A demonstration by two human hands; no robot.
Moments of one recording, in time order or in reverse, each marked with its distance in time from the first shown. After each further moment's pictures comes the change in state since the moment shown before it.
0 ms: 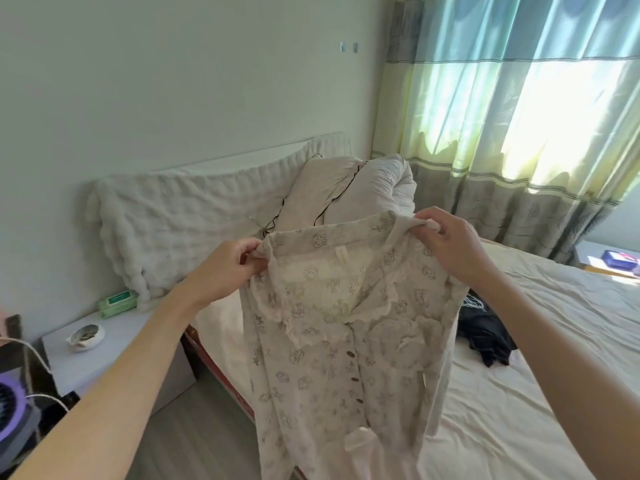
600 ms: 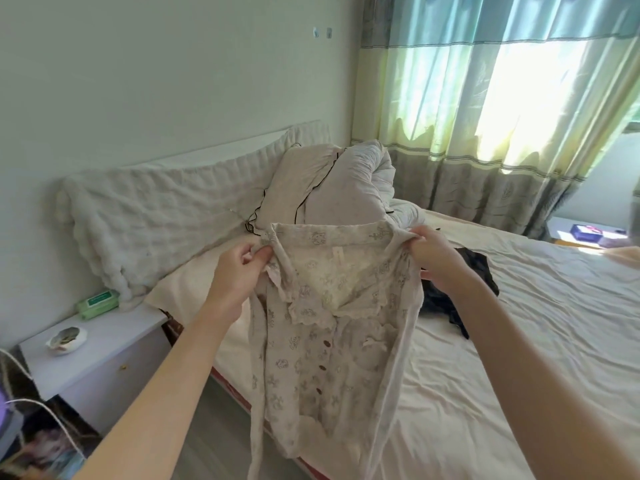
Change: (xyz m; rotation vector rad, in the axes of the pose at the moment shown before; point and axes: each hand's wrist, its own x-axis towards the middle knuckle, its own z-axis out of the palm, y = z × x) left_hand -0.011 0.009 0.070 -0.350 0.309 -0.202; right_hand -0.032 0.029 0.013 0.275 -0.025 0.590
